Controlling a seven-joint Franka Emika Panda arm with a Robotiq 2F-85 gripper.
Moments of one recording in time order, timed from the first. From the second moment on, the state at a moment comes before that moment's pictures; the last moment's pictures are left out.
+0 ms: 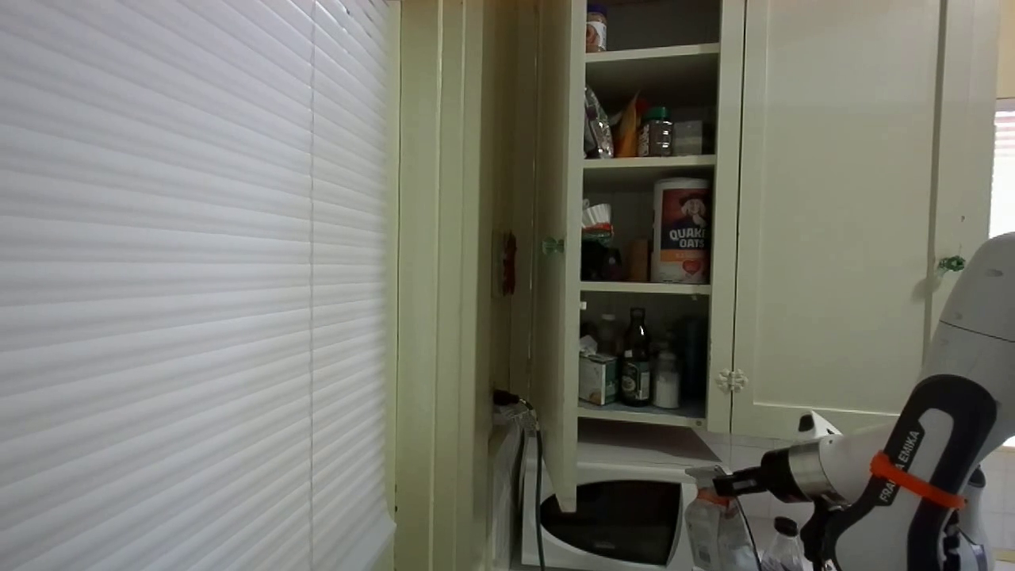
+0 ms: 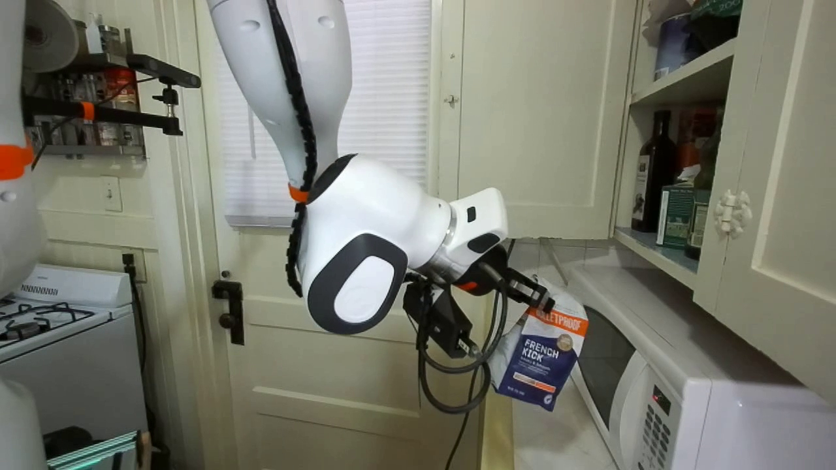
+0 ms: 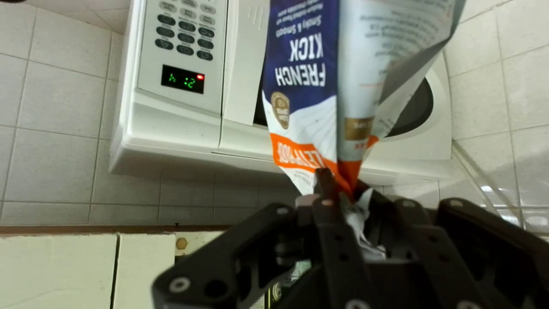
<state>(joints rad) -0.08 0.16 0.02 -2.75 0.16 3.96 -0.07</state>
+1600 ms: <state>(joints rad) -0.05 0.69 -0.08 -2.46 0.13 4.21 -0.08</state>
